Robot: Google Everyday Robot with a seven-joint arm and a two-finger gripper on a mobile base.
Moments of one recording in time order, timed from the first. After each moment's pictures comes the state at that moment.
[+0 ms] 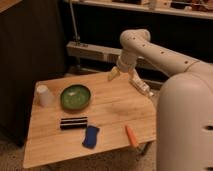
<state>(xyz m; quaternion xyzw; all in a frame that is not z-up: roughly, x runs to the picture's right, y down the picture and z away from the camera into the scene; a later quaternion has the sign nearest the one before) 0.124 -0.057 0.792 -0.28 0.12 0.61 0.73</state>
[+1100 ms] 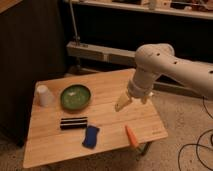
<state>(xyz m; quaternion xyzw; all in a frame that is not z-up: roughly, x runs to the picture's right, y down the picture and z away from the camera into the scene) 0.059 0.090 0.614 -0.40 0.11 0.49 0.77</state>
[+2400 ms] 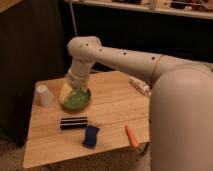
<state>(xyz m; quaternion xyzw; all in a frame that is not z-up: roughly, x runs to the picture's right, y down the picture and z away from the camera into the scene) -0.142 0.004 0.710 -0.42 0.00 0.39 0.82</state>
